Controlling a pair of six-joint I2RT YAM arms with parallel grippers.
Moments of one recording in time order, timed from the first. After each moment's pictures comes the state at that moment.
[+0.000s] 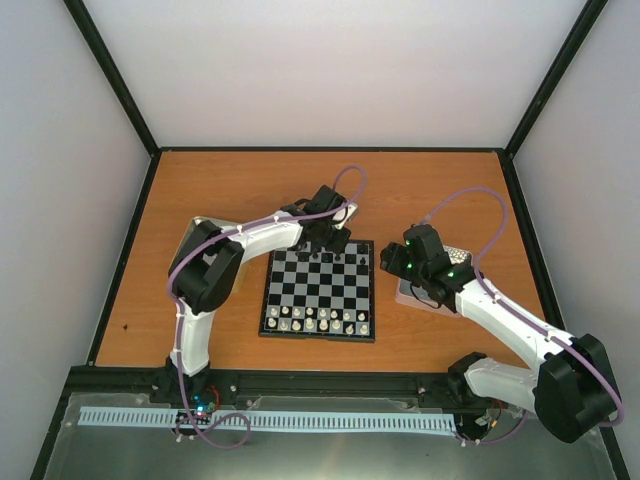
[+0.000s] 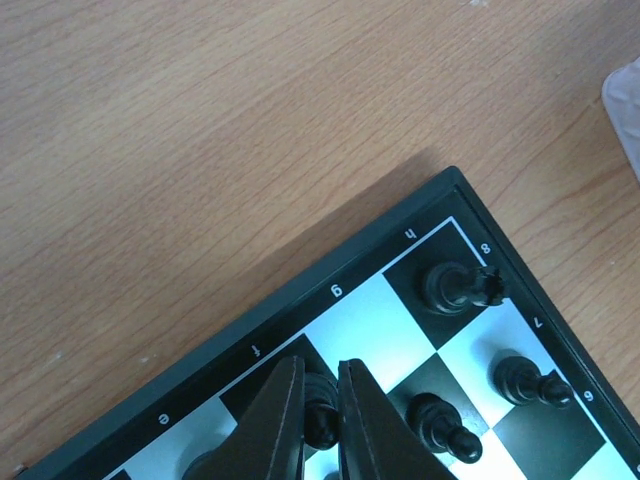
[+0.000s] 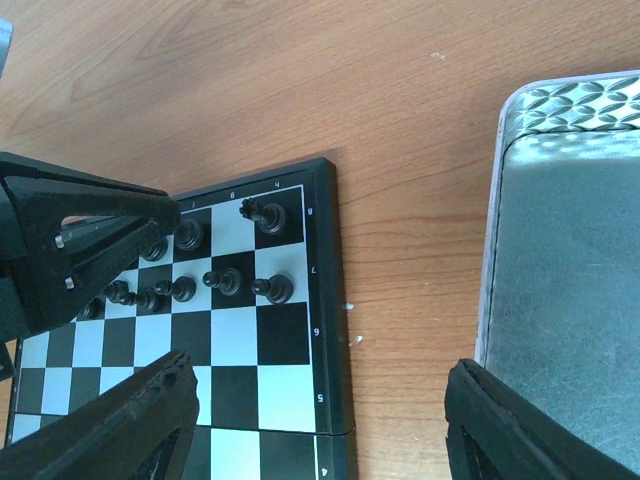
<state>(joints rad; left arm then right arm) -0.70 2.03 1.44 -0.39 0.13 -0.12 0.50 1.12 0.66 -0.34 0.07 0.76</state>
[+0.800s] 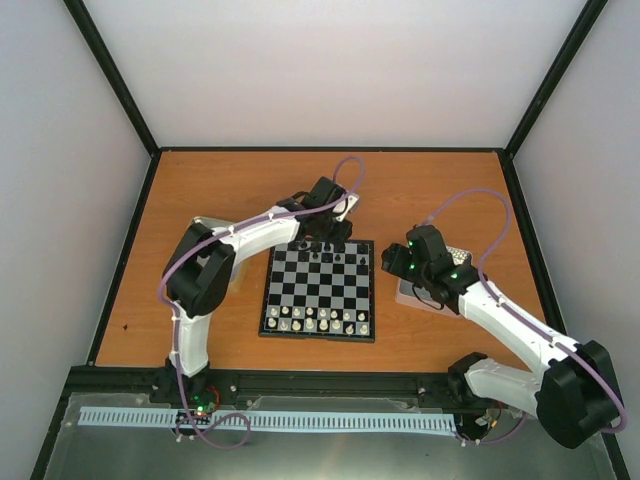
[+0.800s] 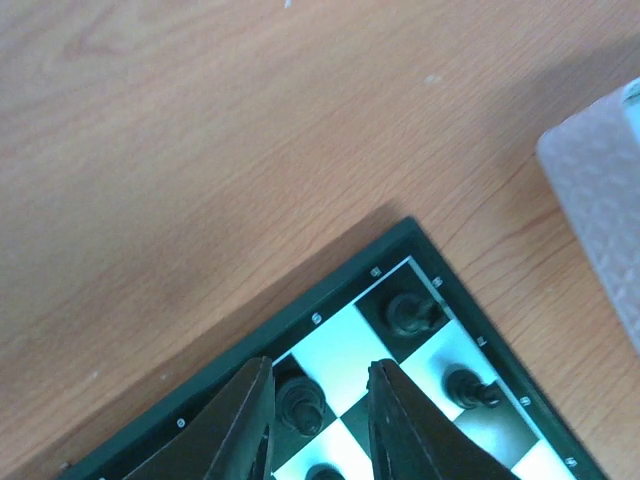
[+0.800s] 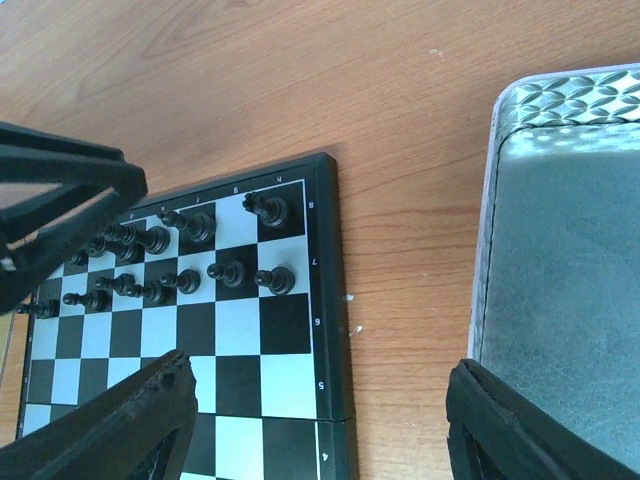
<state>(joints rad) -0.70 1.99 1.48 -0.42 0.13 -0.12 0.50 1.09 0.66 -0.37 0.05 0.76</state>
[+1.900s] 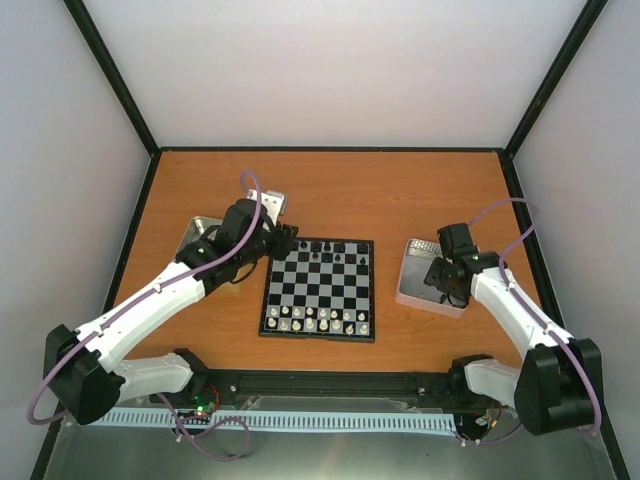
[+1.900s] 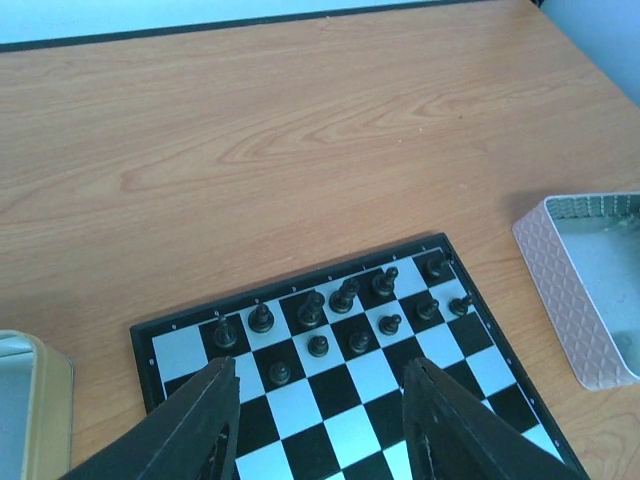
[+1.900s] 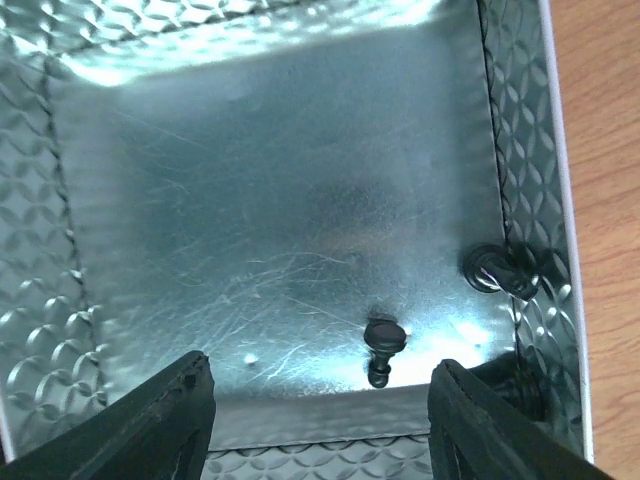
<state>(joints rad) -0.66 1.16 0.96 -0.41 -0.09 -0.28 0.18 1.14 0.72 -0.77 0.13 0.62</state>
